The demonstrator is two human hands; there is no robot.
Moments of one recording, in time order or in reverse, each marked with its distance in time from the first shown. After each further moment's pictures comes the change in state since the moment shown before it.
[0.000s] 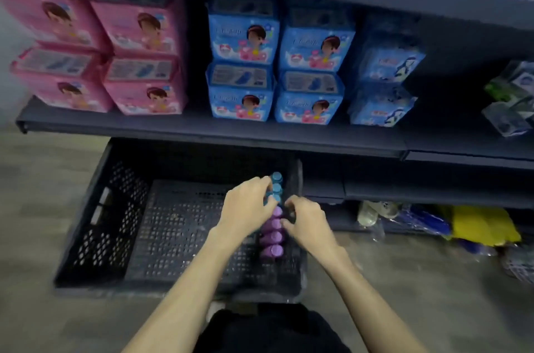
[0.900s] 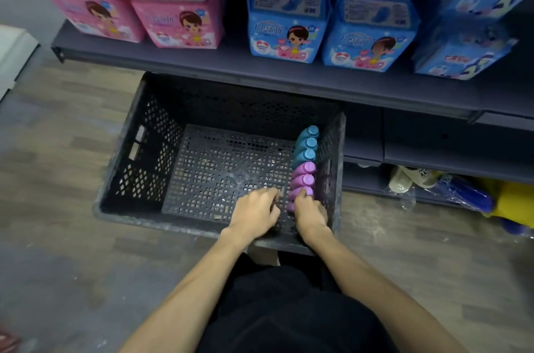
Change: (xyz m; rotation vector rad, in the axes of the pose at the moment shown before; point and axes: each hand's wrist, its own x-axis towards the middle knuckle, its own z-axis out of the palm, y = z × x) left_hand -0.096 -0.066 0.078 0.030 -0.197 -0.118; right_hand -0.004 0.011 0.131 -0.283 -0.307 0.143
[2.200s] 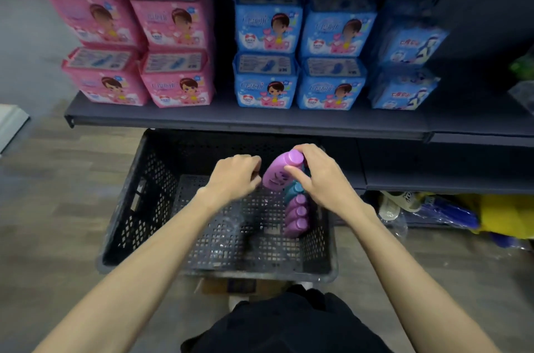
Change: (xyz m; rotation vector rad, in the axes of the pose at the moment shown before) left_hand 0.072 -0.006 -0.137 0.327 0.124 0.243; right_hand -0.045 -0.005 -0.161 0.354 0.624 -0.596
